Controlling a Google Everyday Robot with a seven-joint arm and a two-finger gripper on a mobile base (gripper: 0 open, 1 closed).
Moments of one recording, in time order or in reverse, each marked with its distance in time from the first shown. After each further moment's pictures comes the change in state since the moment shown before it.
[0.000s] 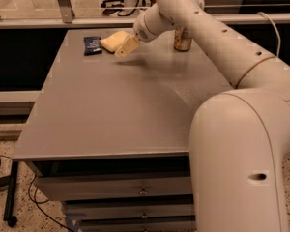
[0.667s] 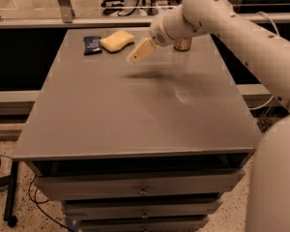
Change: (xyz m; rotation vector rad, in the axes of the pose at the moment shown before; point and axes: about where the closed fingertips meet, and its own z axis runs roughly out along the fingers) arm 0.016 0.022 -0.068 0.029 -0.073 0.002
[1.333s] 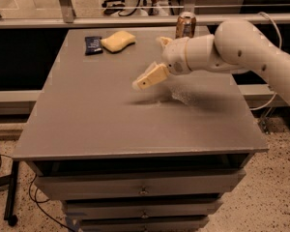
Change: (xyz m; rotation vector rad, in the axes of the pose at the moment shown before) arm 0.025 0.091 -0.063 -0.147 -0.224 0.039
